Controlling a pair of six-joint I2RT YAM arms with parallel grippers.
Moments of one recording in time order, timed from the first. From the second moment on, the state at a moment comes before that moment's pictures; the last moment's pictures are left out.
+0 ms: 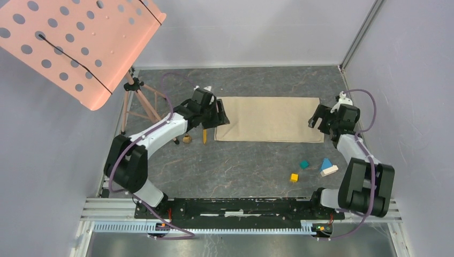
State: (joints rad) left arm -0.52 1.55 1.09 -0.40 0.09 -0.65; right arm -0.26 1.28 0.66 -0.05 -0.12 0.15
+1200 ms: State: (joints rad) left arm -0.48 2.07 1.66 -0.11 0.06 -0.70; right arm -0.22 1.76 1.08 0.31 -0.35 0.48
